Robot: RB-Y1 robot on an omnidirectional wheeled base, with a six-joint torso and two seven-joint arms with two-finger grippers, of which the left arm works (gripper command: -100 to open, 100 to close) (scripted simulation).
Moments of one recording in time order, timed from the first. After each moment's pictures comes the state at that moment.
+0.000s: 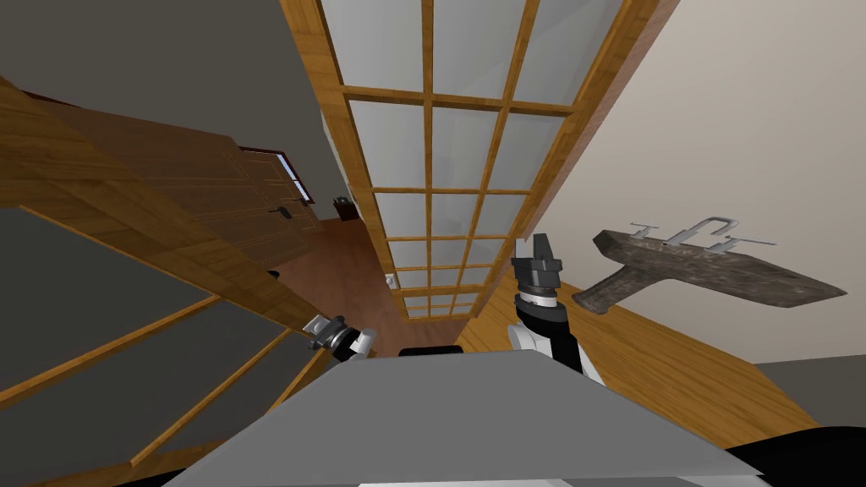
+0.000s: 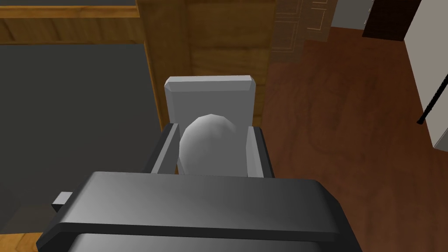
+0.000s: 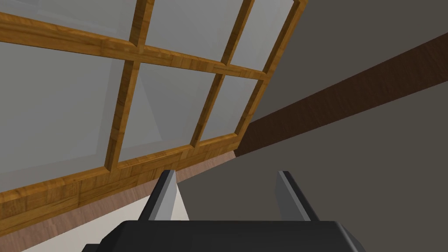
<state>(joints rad) -0.19 -0.03 0.76 -0.66 0.63 -1.02 1.02</state>
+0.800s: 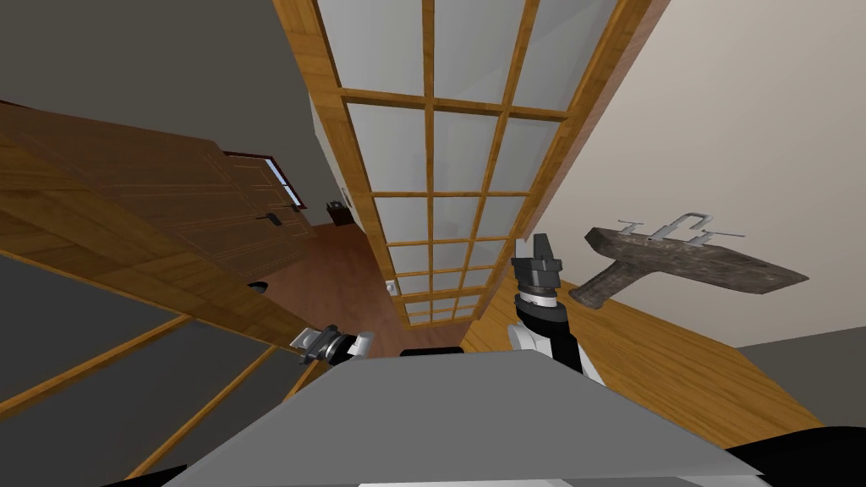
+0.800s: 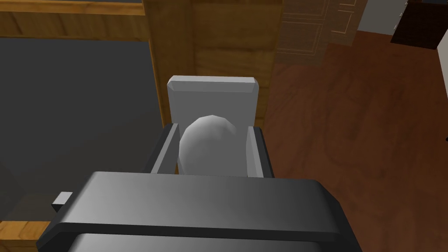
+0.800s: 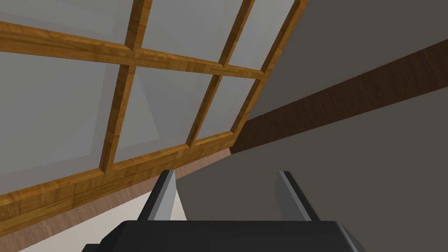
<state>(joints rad) -0.21 -0.04 0.90 -0.62 0.63 -1.06 1.02</state>
